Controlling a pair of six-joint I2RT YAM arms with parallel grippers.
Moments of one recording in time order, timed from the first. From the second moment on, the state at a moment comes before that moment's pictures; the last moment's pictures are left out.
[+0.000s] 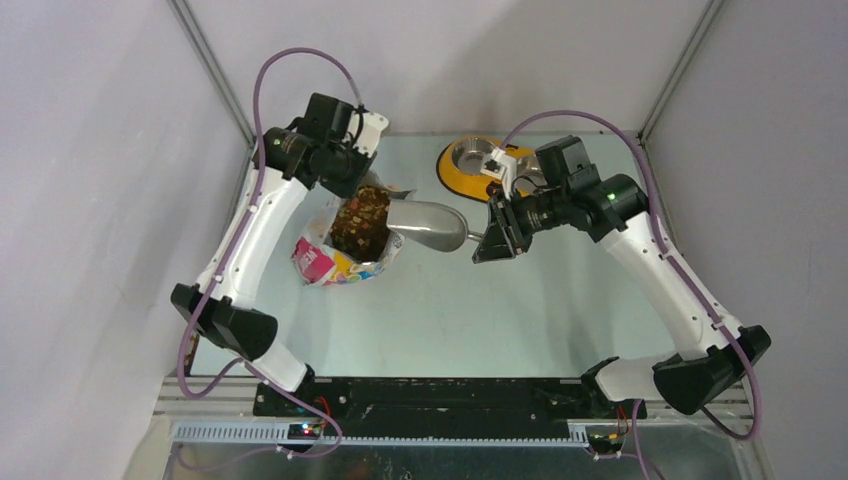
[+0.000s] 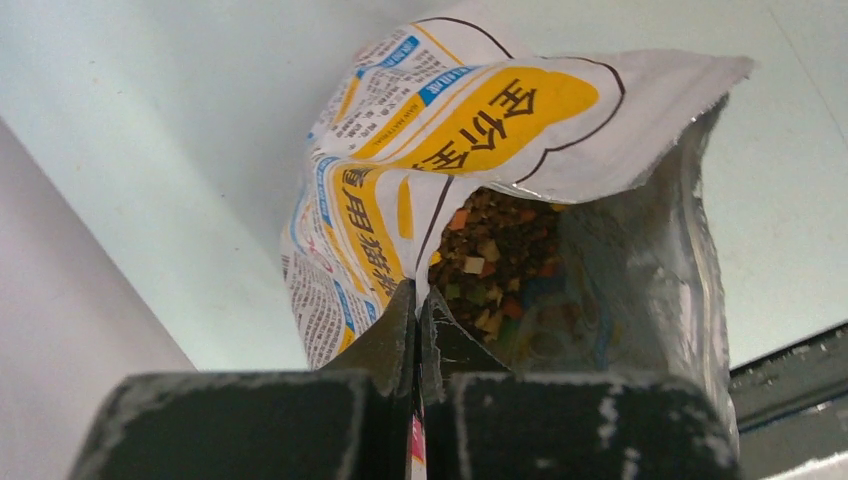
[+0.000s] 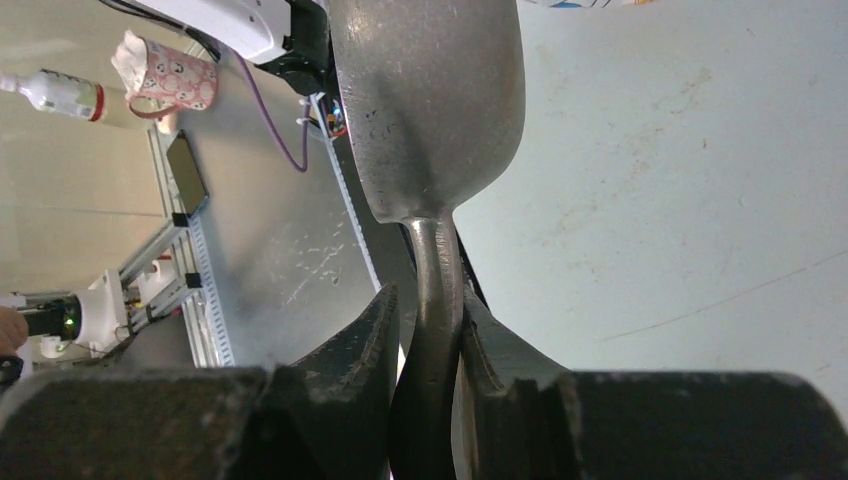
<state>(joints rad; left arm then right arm) -0.39 1.60 1.92 -1.22 -0.02 0.22 0.50 1.33 1.52 -1.03 -0.84 0.01</state>
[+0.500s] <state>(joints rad) -0.48 1.58 1.88 -1.24 0.02 0.21 0.53 1.43 1.55 -1.11 -0.65 -0.03</state>
